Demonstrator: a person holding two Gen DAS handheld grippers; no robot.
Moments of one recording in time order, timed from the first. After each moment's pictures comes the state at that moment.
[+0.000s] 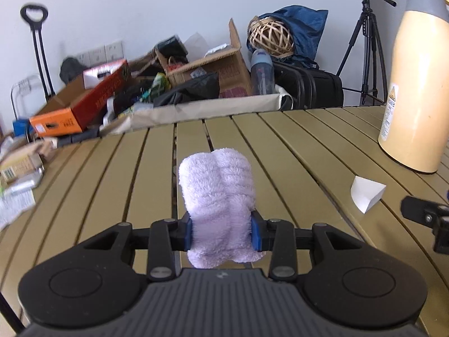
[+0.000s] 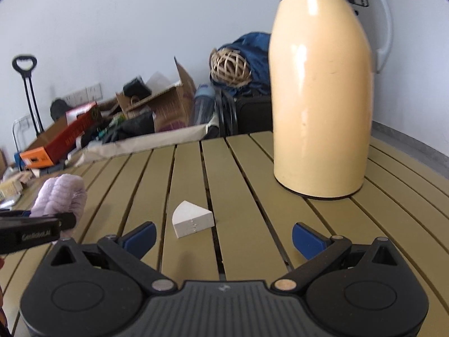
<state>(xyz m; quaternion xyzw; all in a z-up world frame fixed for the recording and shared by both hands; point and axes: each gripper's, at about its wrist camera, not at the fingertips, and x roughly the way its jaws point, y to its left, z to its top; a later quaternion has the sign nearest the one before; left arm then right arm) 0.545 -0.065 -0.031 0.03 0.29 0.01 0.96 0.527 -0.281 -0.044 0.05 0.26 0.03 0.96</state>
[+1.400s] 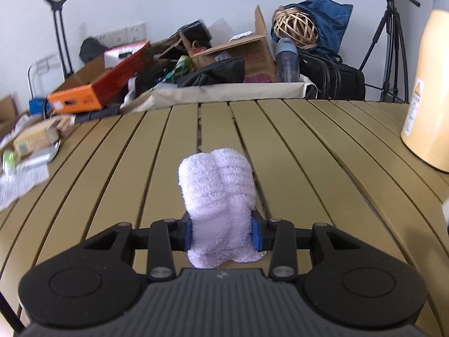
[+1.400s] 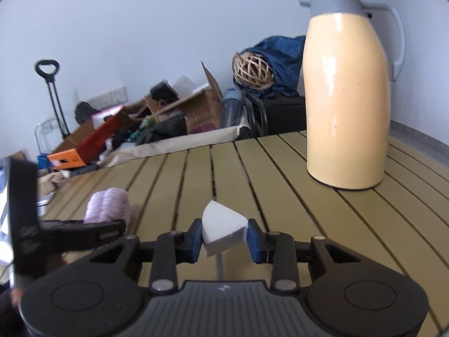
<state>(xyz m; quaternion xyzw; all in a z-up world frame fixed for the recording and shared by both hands) 0.536 -0.046 -0.040 0.01 0.31 0.05 0.95 0.453 -0.248 -0.027 0.07 0.23 0.08 0.97</state>
